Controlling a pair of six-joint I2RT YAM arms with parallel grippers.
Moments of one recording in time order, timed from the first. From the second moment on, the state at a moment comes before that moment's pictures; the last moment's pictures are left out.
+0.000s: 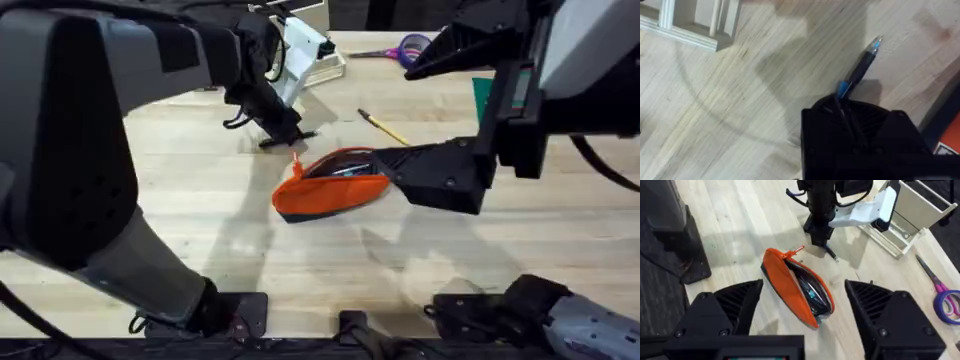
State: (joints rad) left arm -0.23 1.82 1.19 -0.68 0.21 0.55; right arm 0.65 1.01 1.34 -0.99 -0.31 -0.36
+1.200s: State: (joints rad) left arm -0.48 1.38 1.20 -0.82 0.05 0.23; right arm 0.65 0.93 1.34 -0.99 -0.31 -0.36
